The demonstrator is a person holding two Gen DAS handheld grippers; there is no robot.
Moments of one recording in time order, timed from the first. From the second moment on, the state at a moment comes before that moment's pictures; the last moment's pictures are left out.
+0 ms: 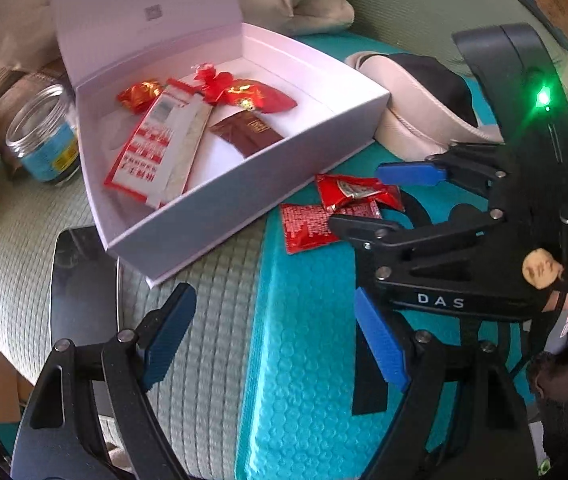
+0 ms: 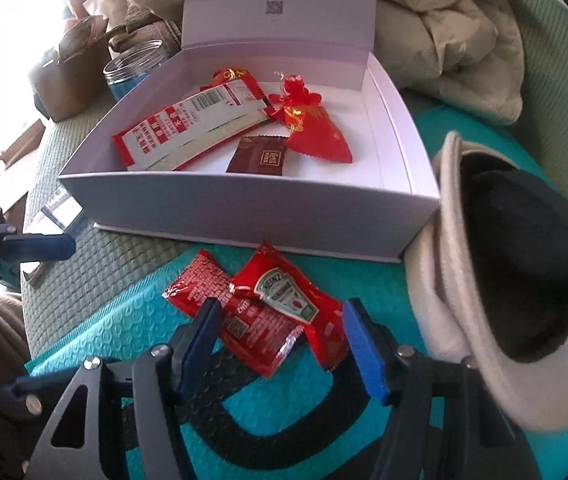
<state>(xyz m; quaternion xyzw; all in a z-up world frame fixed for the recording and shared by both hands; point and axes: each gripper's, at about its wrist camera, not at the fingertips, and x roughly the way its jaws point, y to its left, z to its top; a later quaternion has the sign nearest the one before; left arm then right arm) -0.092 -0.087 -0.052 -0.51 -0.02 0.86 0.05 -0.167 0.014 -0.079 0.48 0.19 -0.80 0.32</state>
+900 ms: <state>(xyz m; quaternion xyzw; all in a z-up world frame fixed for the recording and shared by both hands) -0.138 -0.051 -0.076 -0.52 -0.01 0.85 0.10 -0.159 0.076 -0.082 0.50 0.15 -0.80 0.29</state>
